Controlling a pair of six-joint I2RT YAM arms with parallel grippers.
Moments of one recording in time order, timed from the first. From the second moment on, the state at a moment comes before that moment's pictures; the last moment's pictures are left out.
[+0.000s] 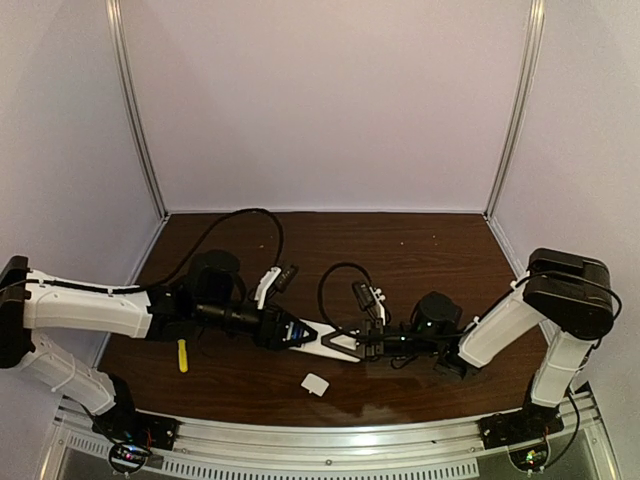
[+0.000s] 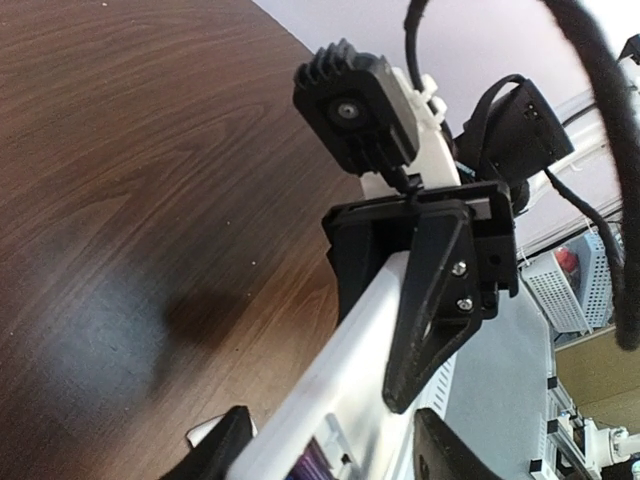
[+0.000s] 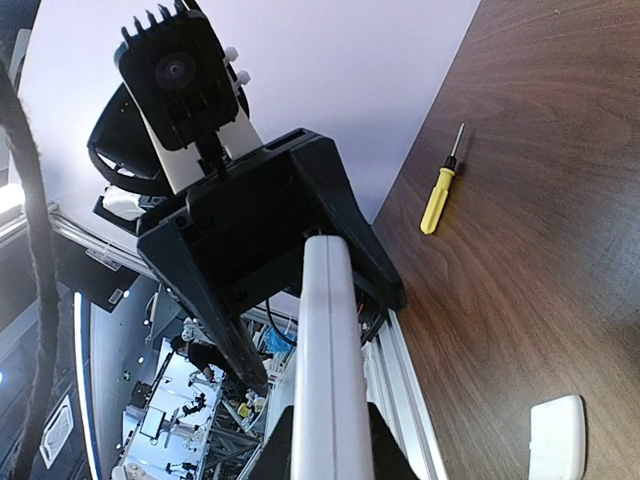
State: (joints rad) left arm -0.96 1.34 0.68 0.19 0.47 -0.52; right arm 0.99 1.77 0.49 1.31 -0.54 1.17
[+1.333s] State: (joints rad) left arm -0.94 1.30 0.70 0.26 0.48 -0.55; right arm 1.00 1.39 0.44 0.94 -0.12 0.84
